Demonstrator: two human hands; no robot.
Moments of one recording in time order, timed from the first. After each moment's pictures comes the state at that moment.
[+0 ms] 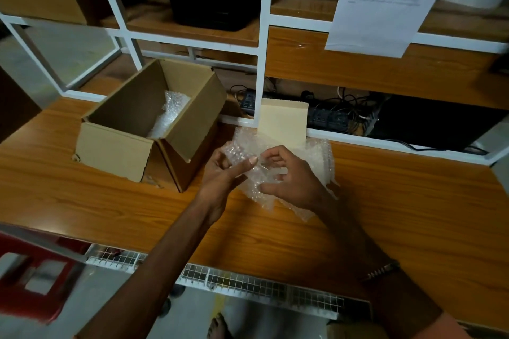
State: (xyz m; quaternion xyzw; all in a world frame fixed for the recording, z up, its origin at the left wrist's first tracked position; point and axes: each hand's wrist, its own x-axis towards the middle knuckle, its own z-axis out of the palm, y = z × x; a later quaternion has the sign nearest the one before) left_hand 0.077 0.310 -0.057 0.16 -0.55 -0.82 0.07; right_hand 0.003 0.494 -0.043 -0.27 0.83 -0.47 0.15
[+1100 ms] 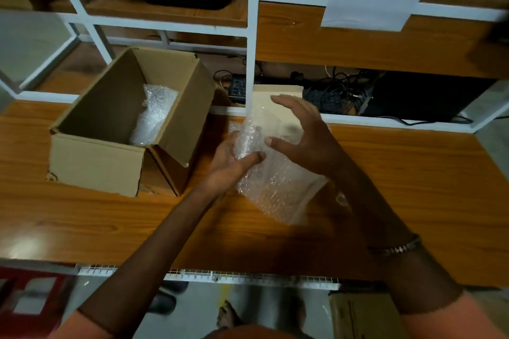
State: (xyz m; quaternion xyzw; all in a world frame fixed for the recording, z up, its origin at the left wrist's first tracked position) left_hand 0.032 0.274 -0.056 0.07 -0.67 -0.73 -0.04; right_hand -0.030 0.469 0.001 -0.27 0.88 -0.38 -0.03
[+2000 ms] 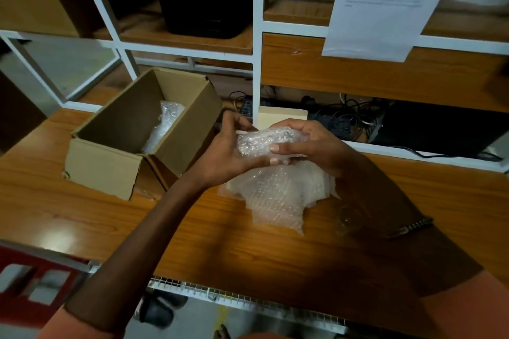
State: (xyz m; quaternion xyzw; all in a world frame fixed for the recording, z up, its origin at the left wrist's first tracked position) left_hand 0.016 0.298 0.016 -0.03 -0.87 -0.49 0.09; right_hand -0.087 0.518 0.030 -0.29 0.71 -0.57 0.29
